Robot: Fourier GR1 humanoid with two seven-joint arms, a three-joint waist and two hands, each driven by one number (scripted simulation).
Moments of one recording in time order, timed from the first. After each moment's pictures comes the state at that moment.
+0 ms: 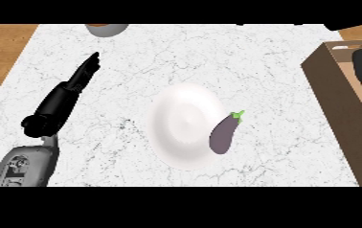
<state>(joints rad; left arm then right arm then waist) -0.23 0.26 0.03 -1.53 -0.12 -0.23 -0.07 -0.87 -0.52 -0.11 -1.04 1.05 -0.21 0.76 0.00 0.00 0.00</state>
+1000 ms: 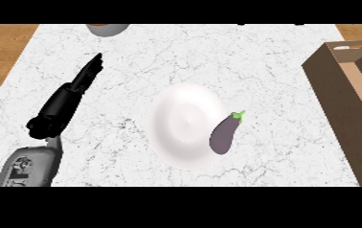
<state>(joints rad) -0.22 0.24 0.03 -1.54 -0.15 -0.23 -0.07 -0.66 -0.79 -0.32 -0.76 0.80 0.22 0.47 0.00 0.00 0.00</state>
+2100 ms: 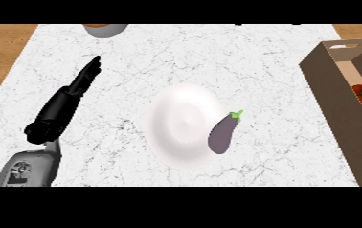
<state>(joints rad) -0.19 0.23 0.03 -1.57 -0.16 -0.23 -0.07 -0.65 -0.73 -0.86 -0.80 0.28 -0.02 0.10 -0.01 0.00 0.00</state>
